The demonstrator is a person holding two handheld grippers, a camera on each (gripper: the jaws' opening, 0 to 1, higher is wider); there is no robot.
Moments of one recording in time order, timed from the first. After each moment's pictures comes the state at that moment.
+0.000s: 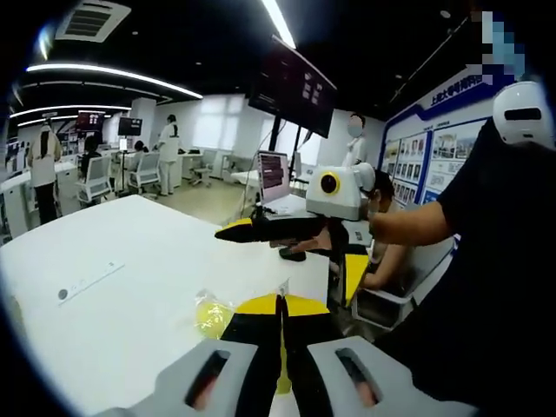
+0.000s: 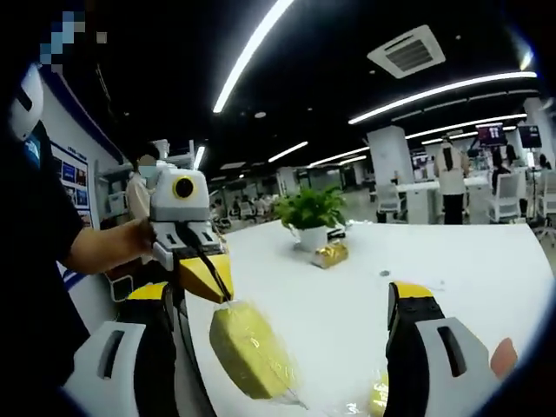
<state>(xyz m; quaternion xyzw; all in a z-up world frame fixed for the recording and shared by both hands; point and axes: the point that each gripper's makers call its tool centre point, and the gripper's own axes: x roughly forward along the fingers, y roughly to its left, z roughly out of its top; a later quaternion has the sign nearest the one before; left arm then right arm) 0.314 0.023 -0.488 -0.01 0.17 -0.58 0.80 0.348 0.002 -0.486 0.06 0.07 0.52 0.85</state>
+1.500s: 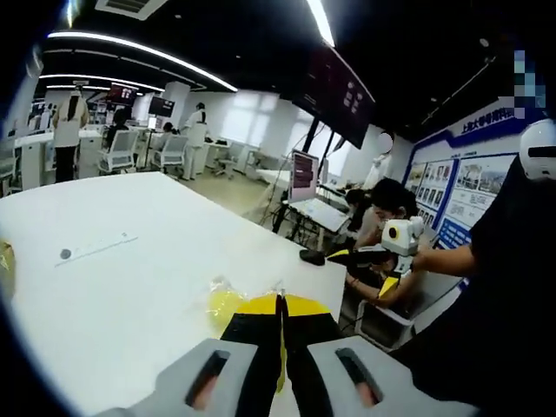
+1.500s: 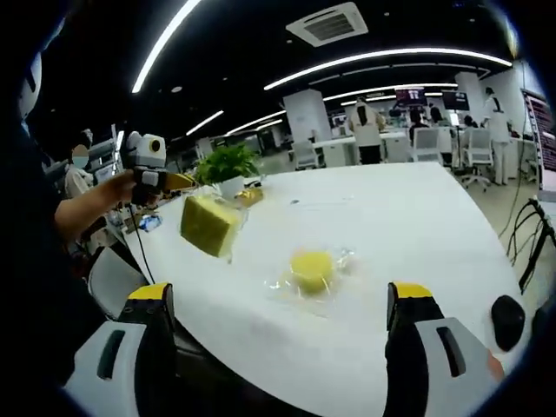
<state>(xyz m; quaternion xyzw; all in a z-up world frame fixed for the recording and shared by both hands) 0.358 0.033 -0.518 -0.07 0.22 -0.52 0.82 0.287 -0.155 -0.591 0.07 0.20 0.33 0.92</state>
